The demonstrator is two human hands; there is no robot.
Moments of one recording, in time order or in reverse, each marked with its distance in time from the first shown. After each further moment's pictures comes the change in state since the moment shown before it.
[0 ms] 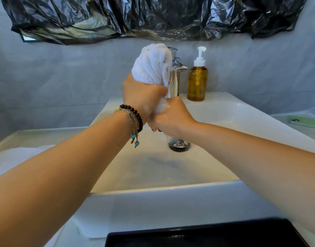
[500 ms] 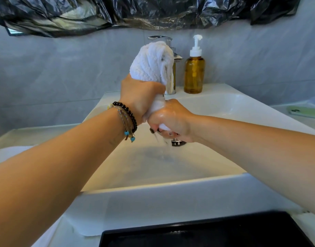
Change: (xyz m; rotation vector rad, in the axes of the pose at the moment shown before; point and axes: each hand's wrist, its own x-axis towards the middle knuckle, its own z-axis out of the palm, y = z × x) left_hand -0.008 -0.008 0.003 -0.044 -0.175 -0.100; right_hand -0.015 0.007 -0.017 0.335 -0.350 0.254
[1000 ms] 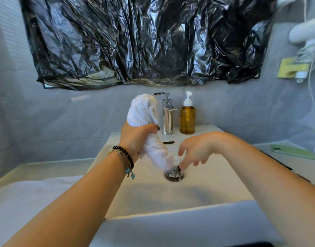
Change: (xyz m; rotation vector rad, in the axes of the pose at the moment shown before) left_hand -0.015 0.019 -0.024 -0.136 -0.020 -0.047; right_hand -0.027 -0.049 -0.056 -1.015 -0.151 0.341
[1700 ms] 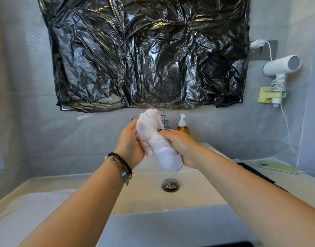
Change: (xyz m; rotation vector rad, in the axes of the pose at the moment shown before) left_hand -0.054 0.070 -0.003 -0.474 -0.121 -0.194; right_hand -0.046 -0.056 0.006 1.208 0.472 -0.414
